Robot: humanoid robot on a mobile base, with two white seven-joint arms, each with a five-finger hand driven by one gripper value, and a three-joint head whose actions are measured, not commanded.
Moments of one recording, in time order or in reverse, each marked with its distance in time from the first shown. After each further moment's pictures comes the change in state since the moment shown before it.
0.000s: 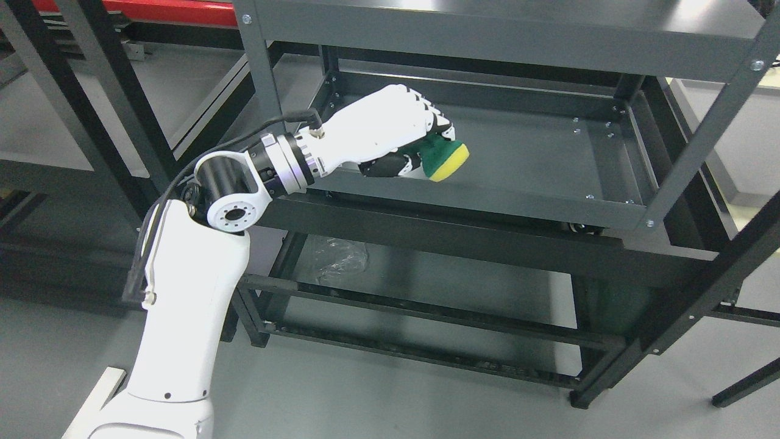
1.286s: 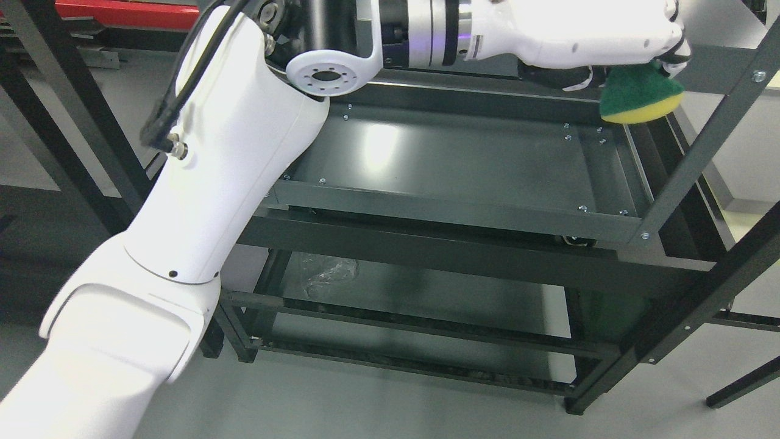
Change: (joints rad) left arm -0.492 -0.012 -0.418 0.043 0.035 0.000 0.073; right arm 0.001 0.000 0.000 0.000 0.000 0.000 0.000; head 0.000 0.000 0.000
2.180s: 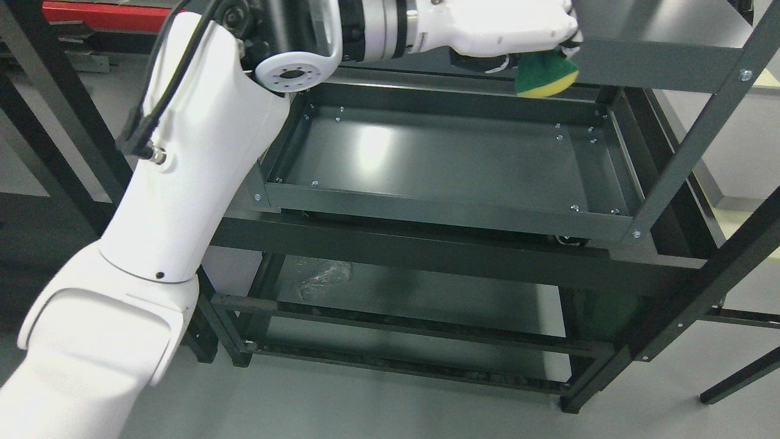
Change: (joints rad) left arm 0.057 0.076 0.098 0.038 -0.165 0.000 -0.011; right arm 0.000 0.000 0.000 0.000 0.000 0.000 0.000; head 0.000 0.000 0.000
